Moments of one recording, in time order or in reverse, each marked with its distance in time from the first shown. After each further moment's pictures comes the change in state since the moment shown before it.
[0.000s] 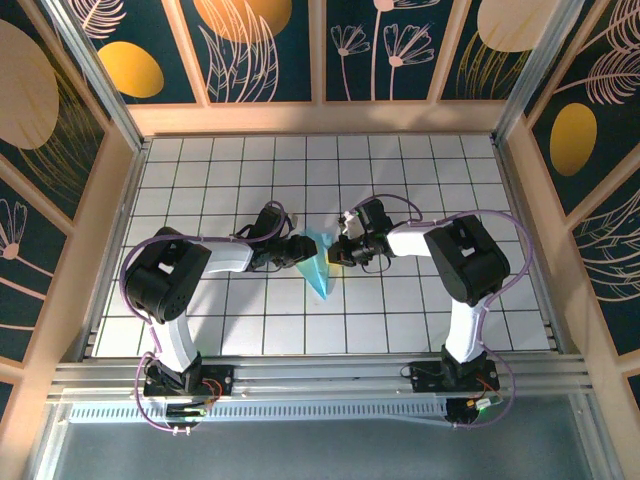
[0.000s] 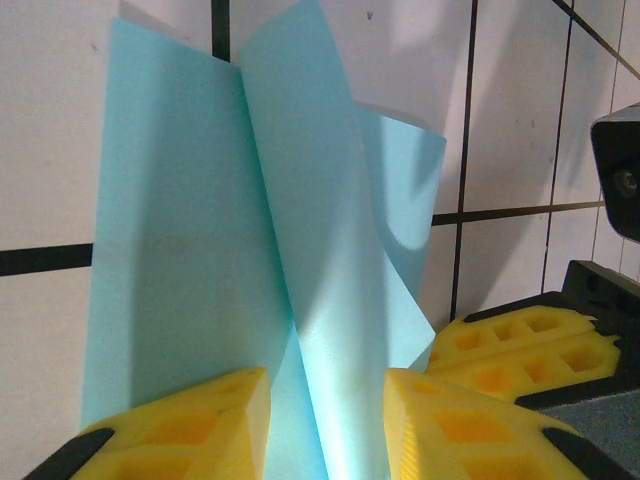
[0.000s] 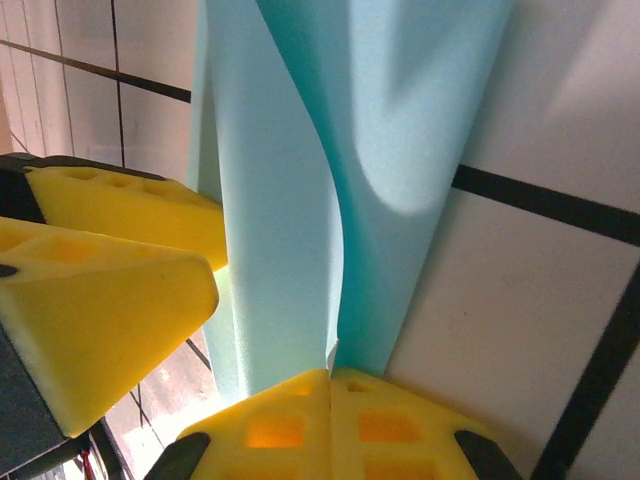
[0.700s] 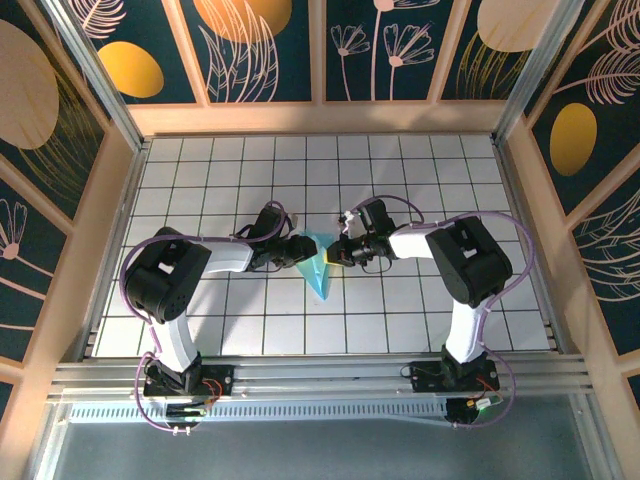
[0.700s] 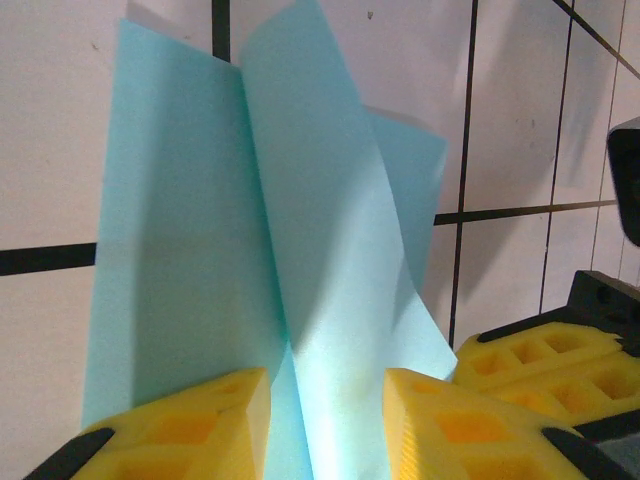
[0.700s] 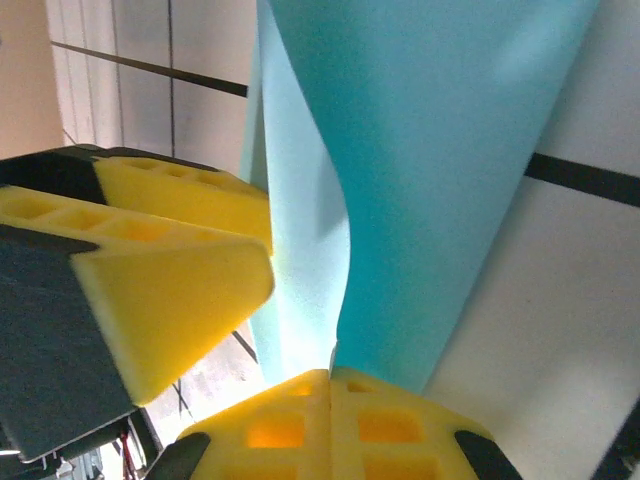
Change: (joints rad) left arm 0.000 0.000 0.000 0.000 0.000 0.000; right arm -0.006 -0.014 -0.032 0.068 -0.060 0.038
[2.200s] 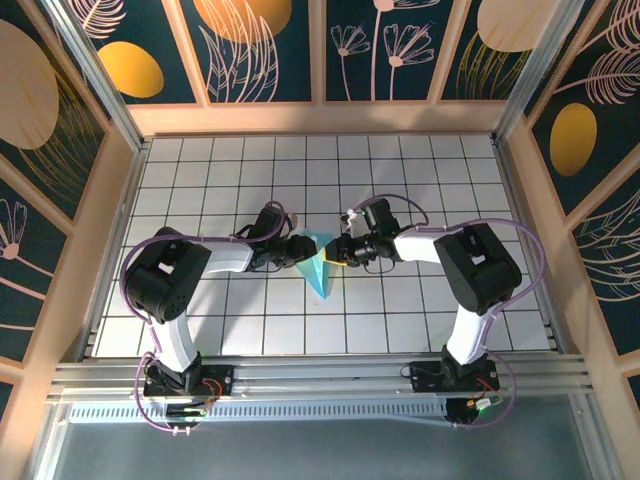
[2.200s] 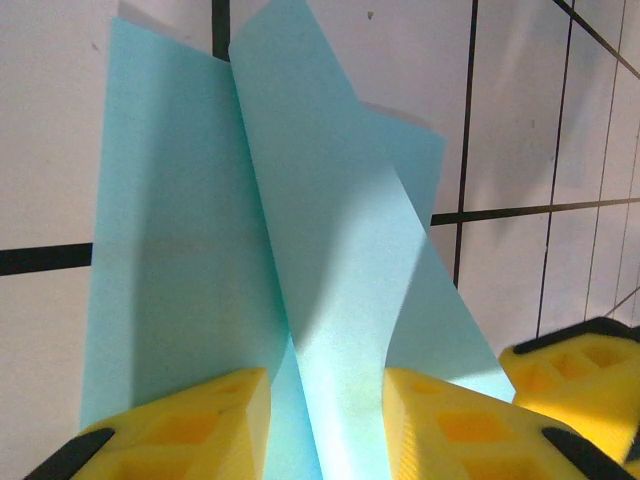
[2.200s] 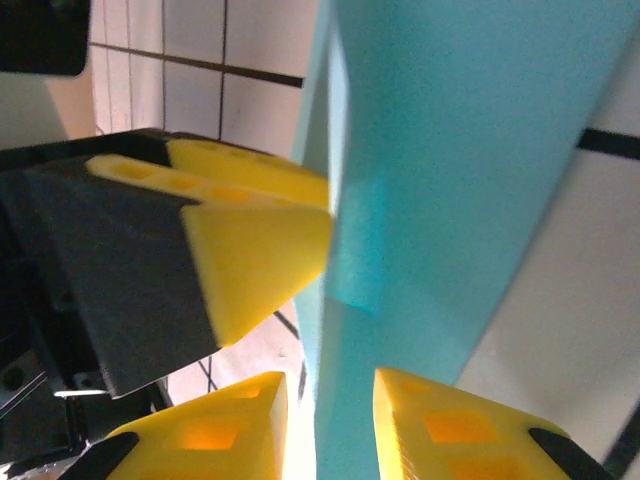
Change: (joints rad) left arm 0.000 0.000 0.000 0.000 0.000 0.000; right arm -0.007 -0.068 -0.038 0.021 -0.024 0.016
